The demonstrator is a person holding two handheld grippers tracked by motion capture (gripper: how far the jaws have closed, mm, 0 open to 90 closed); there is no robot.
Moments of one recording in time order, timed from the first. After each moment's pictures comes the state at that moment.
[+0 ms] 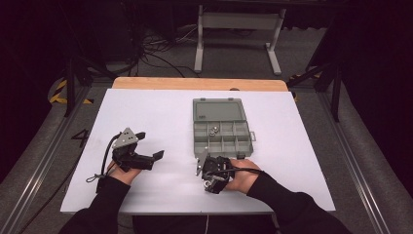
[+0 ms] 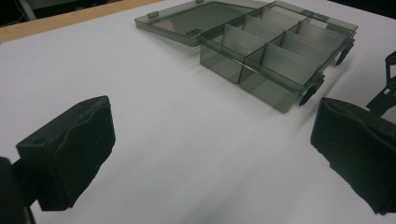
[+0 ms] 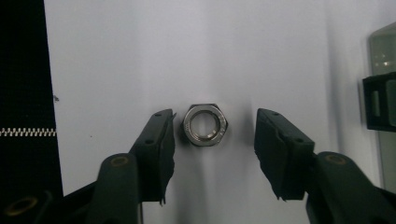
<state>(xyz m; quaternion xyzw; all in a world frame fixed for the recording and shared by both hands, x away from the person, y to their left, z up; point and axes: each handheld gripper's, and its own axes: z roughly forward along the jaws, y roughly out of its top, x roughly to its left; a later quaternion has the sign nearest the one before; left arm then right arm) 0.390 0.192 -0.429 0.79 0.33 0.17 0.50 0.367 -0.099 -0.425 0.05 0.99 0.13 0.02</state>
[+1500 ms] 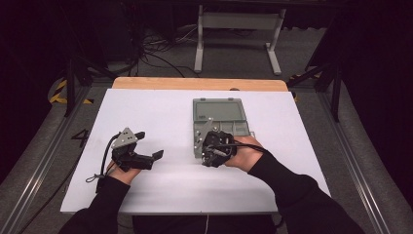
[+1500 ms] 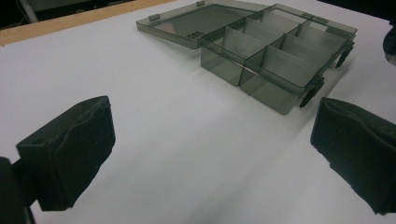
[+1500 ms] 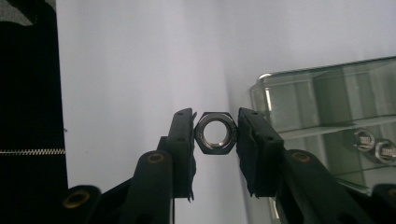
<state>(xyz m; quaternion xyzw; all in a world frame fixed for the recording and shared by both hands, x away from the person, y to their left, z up) 0.390 0.193 -0.429 0.78 0.33 0.16 0.50 0.399 -0.100 -0.349 0.06 0.98 0.17 0.05</state>
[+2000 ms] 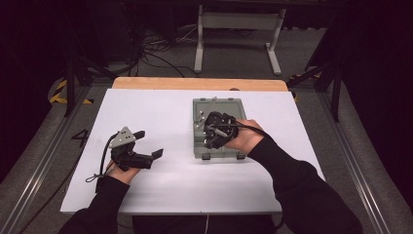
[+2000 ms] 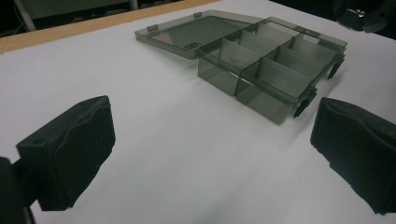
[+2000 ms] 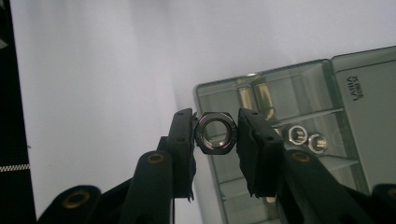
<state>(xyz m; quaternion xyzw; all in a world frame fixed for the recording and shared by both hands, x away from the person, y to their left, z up) 0.390 0.196 -0.427 0.77 0.33 0.16 0.52 0.437 -0.105 -0.325 0.10 0.98 0.18 0.07</state>
